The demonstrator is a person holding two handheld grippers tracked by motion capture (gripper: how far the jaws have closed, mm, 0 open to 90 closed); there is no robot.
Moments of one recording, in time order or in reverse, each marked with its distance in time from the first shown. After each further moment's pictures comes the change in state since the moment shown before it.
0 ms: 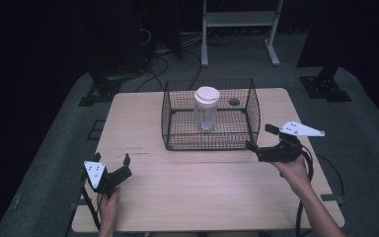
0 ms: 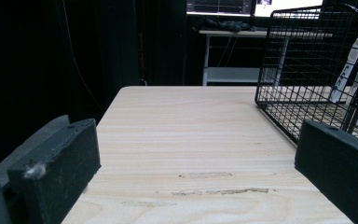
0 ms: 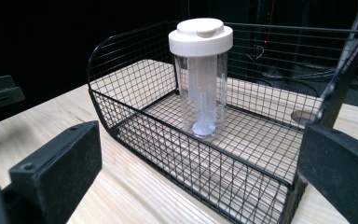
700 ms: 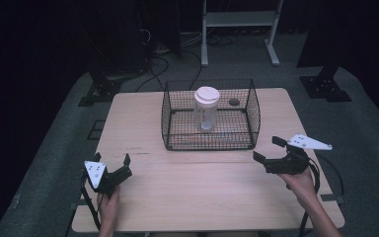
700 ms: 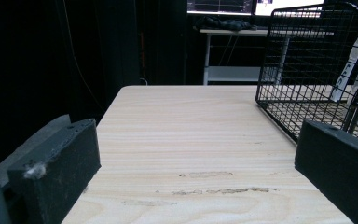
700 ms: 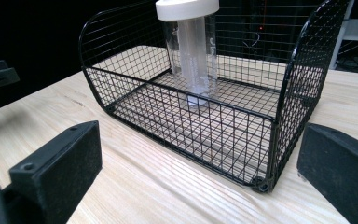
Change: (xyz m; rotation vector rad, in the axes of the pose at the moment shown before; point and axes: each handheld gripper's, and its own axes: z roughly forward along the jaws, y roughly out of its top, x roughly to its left) left arm -0.001 0.000 0.000 0.003 0.003 0.002; right arm -0.009 -0.037 -0.018 0.023 -0.016 0.049
